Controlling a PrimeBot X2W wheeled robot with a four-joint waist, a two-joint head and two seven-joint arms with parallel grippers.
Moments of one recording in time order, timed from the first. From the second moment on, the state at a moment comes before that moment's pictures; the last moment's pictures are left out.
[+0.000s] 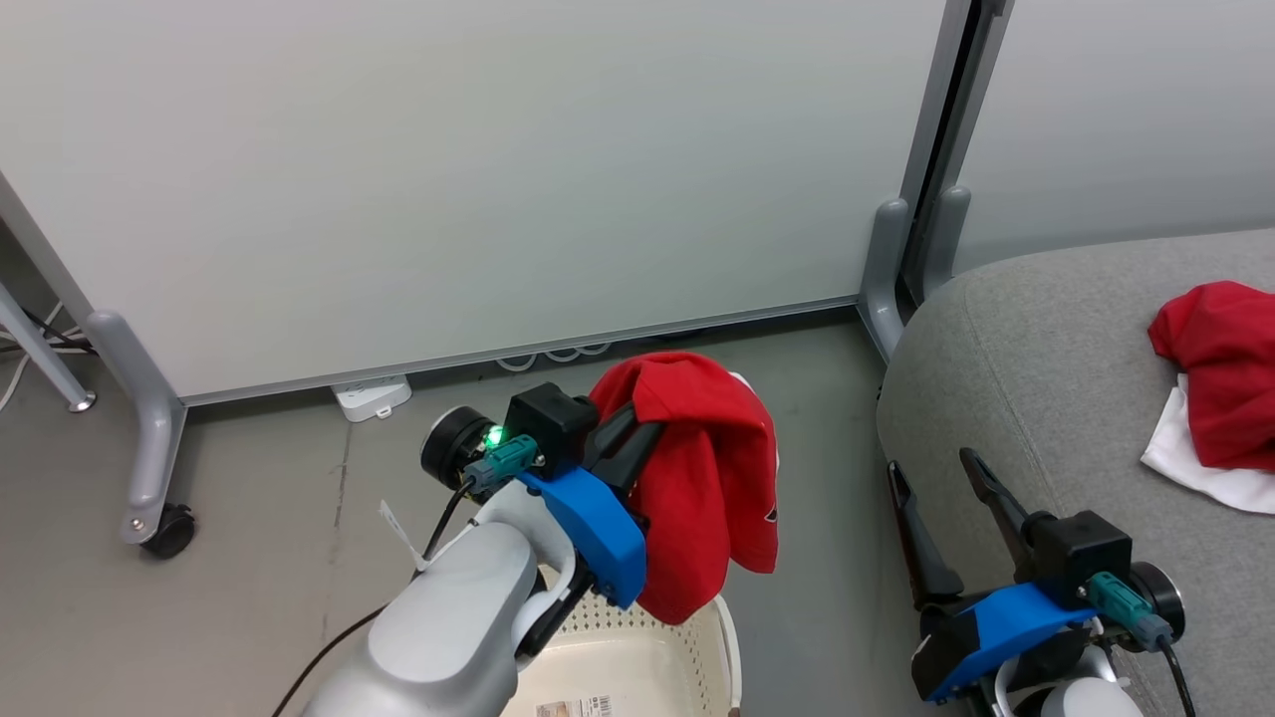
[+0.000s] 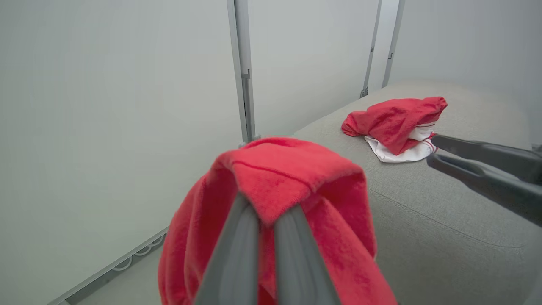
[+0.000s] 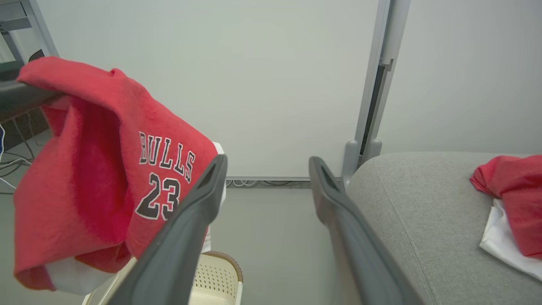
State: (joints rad) left arm -0.71 0.05 -0.80 0.72 -0.50 -0.13 -0.25; right arm -0.09 -0.05 0.06 0.15 0.04 0.13 -0.04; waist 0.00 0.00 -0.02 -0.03
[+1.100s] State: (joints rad) left arm -0.76 0.05 -0.99 0.72 -0.67 -0.07 -0.26; right arm -0.36 -0.05 0.32 0.52 0.12 0.13 -0.01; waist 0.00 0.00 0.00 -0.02
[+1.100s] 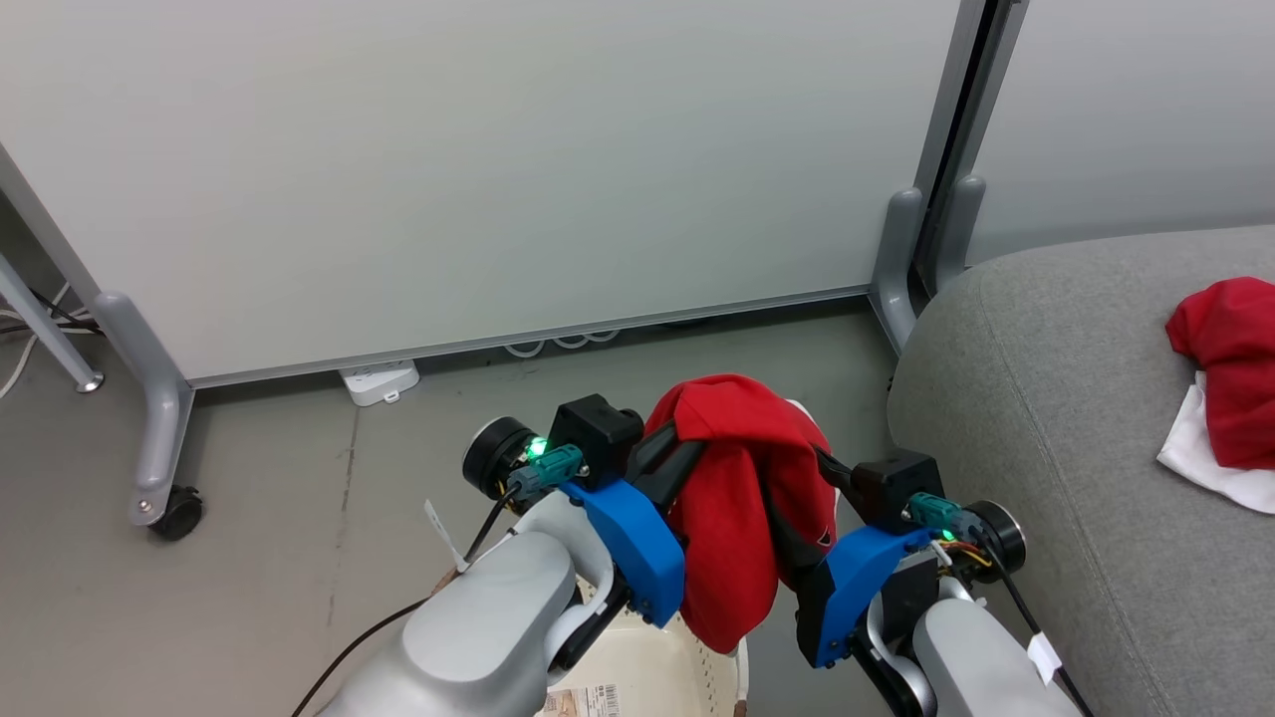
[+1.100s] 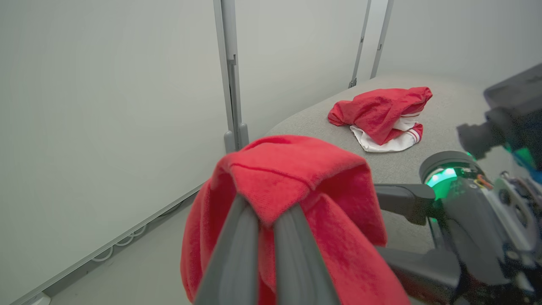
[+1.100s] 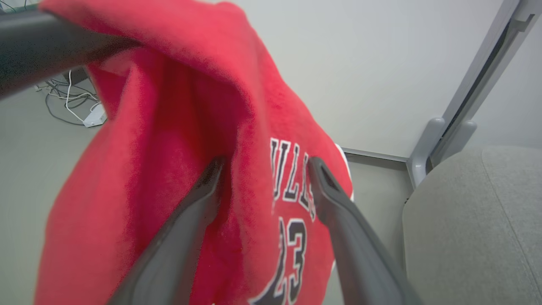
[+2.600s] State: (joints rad) left arm -0.76 0.05 -1.01 0.69 -0.69 -0.05 -0.26; right arm -0.50 -0.05 0.40 0.84 0.22 0.13 -0.14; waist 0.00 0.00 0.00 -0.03
